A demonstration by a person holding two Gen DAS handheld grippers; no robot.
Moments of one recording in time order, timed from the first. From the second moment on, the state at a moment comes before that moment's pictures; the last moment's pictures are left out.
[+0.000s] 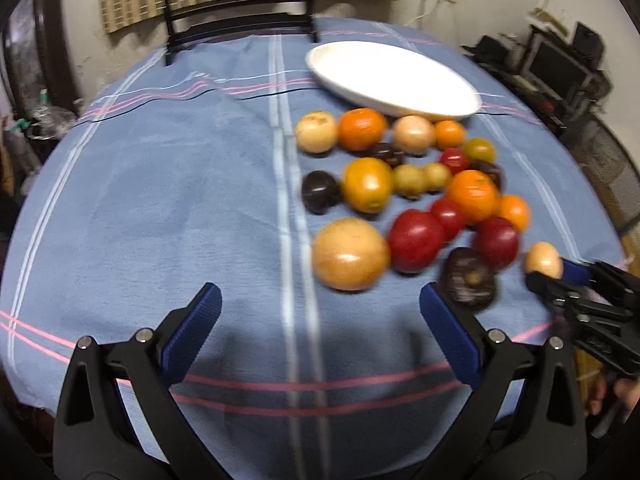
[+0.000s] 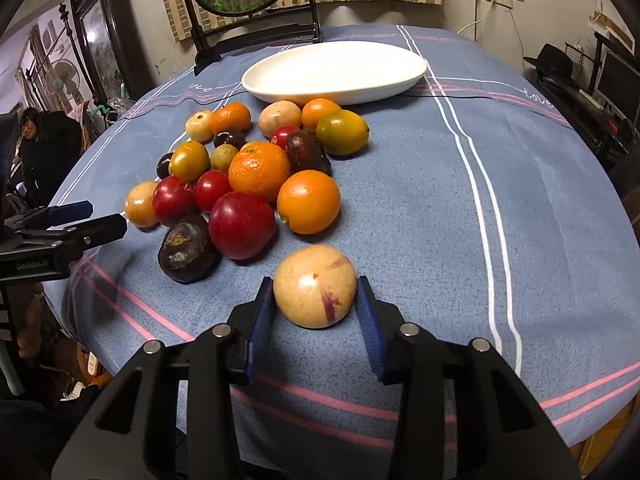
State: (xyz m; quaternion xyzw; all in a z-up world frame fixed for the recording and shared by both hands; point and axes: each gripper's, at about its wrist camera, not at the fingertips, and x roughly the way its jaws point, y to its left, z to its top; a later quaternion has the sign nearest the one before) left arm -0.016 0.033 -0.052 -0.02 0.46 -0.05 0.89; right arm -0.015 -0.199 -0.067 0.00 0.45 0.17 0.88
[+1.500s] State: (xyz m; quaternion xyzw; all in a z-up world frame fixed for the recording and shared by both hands) left arm 0.031 -0.015 -0.002 -0.01 0.42 -0.16 0.90; right arm 0.027 -0.206 -0.011 -0.01 0.38 0.19 0.90
